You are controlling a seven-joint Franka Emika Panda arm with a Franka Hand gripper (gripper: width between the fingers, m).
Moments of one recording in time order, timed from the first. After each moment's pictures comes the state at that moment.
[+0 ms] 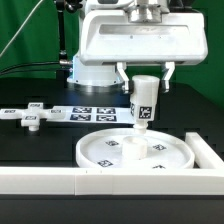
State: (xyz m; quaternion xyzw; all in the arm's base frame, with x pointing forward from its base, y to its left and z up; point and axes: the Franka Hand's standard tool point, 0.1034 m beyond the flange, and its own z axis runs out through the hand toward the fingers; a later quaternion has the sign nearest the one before) arm 0.573 0.043 0.114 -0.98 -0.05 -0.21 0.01
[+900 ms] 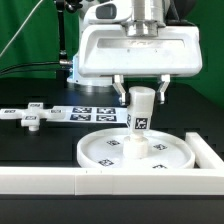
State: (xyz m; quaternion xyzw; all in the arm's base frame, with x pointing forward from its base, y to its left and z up) arm 0.567 0.040 0.093 -0.98 -0.06 -0.19 0.01
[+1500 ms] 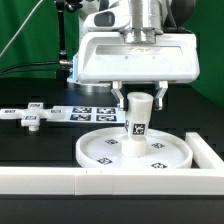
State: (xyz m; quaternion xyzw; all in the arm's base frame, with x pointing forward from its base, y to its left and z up) arm 0.567 0.039 0.086 -0.98 -0.06 -0.21 0.01
